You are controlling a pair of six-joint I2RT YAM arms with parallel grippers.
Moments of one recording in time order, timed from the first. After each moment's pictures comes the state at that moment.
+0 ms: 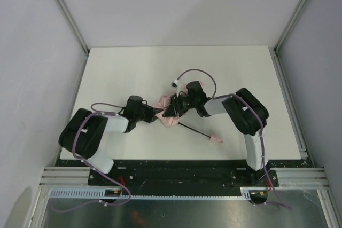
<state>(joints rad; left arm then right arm) -0.40 1.59 0.50 0.37 0.16 -1.50 0.63 2.09 1.06 0.53 -0.80 0.42</state>
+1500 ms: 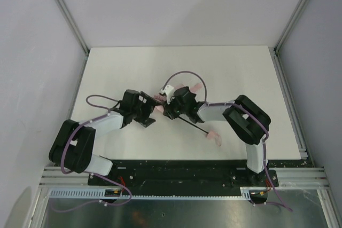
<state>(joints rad) -0.37 1.42 0.61 -0.02 0.21 -1.38 0.85 1.96 1.07 0.28 -0.08 -0.02</state>
